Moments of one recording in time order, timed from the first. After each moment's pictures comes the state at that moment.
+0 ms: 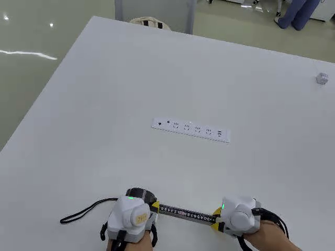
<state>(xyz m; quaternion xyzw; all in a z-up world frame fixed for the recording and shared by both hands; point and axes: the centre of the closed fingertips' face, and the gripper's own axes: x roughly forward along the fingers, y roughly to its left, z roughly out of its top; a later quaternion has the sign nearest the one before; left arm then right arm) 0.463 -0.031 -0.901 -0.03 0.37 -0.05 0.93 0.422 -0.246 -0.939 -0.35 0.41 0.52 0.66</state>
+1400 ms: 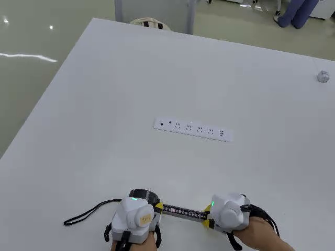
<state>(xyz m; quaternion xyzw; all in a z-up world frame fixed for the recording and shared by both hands) 0.463 -0.031 -0.902 -0.03 0.37 -0.05 0.93 0.429 -0.209 -0.938 -0.35 0.40 0.53 0.66</state>
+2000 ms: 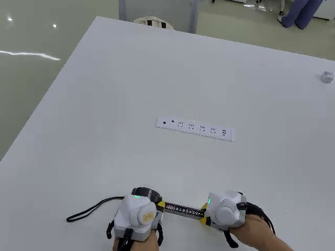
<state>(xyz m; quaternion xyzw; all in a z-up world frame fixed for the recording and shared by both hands) 0.461 -0.031 -0.902 -0.03 0.37 -0.05 0.93 0.431 -0.198 -0.938 -0.35 0.40 0.53 0.66</state>
